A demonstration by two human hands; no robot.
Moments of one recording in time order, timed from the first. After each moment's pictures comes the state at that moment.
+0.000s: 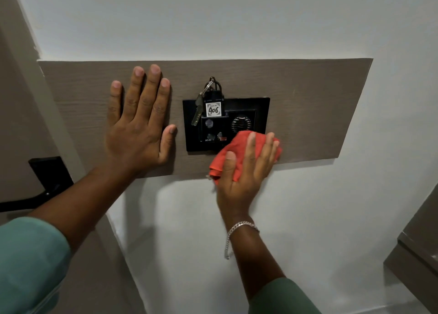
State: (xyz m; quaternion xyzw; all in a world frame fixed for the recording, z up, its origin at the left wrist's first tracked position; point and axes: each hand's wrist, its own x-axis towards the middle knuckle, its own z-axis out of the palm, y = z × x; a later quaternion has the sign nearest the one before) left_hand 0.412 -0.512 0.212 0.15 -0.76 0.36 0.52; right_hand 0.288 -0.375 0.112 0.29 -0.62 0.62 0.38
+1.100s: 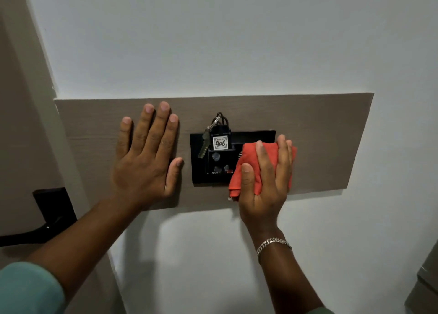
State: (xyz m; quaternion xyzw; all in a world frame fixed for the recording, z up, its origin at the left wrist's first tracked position) left_hand 0.412 -0.516 0.213 0.16 -0.75 0.37 0.52; right_hand 0.261 -0.355 0.157 0.38 -0.55 0.60 0.45
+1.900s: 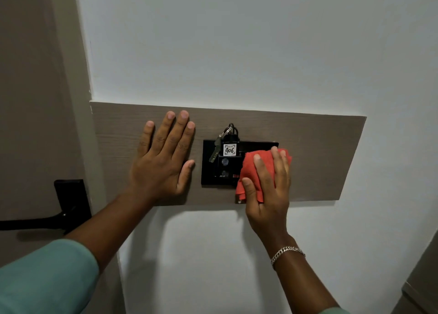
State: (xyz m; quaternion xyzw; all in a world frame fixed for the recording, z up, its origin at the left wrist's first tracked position) left_hand 0.411 -0.519 0.210 0.14 -0.75 0.36 0.54; right_hand 0.259 -0.329 0.155 0.46 -0.61 0.50 0.41
